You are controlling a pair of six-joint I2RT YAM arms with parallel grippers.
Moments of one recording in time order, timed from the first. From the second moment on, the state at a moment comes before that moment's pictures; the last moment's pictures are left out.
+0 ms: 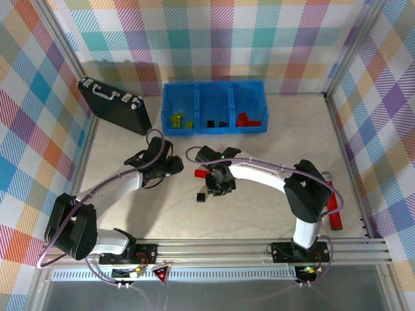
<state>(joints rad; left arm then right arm) -0.45 1.35 0.85 -0.45 0.00 -0.71 0.93 1.79 1.33 -0.93 -0.01 0.79</state>
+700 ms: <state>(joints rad) -0.45 1.31 0.84 -0.45 0.00 -0.74 0.63 1.99 1.81 -0.95 -0.02 0.53</state>
